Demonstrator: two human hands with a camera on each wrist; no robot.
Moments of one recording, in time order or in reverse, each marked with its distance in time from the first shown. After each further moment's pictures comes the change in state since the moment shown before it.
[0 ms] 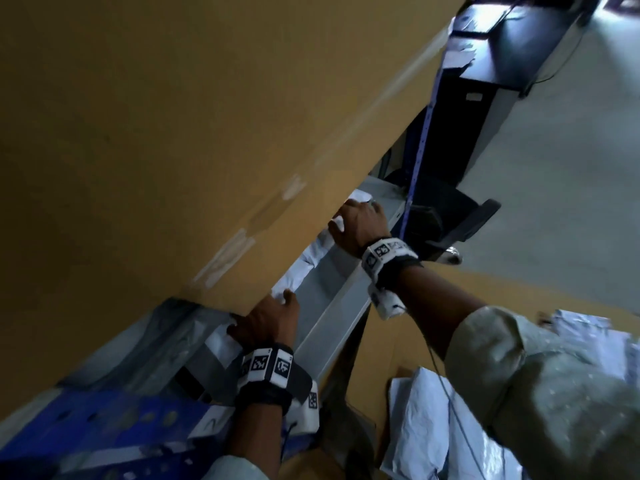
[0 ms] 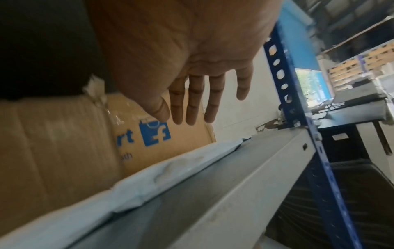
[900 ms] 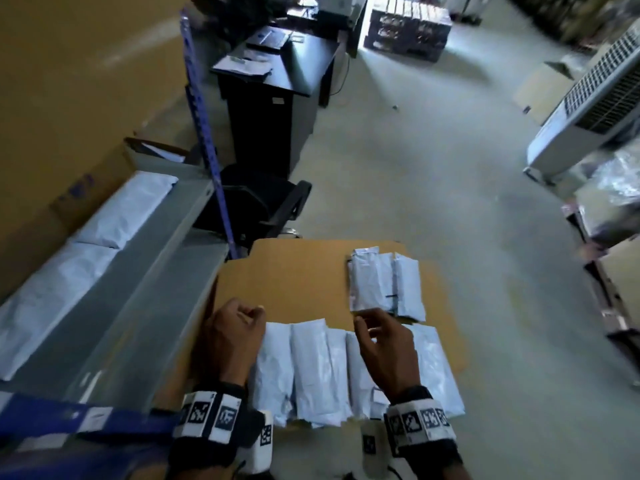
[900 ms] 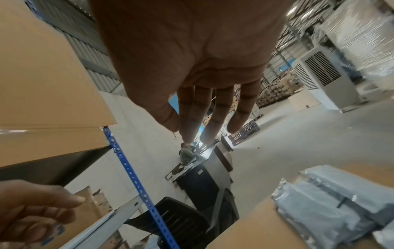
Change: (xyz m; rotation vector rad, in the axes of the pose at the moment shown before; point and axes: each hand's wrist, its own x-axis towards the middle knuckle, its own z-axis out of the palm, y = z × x) left_hand -0.232 0.017 0.057 -0.183 -0.302 0.549; right_hand -0.476 0.112 -0.065 0.493 0.438 0.793
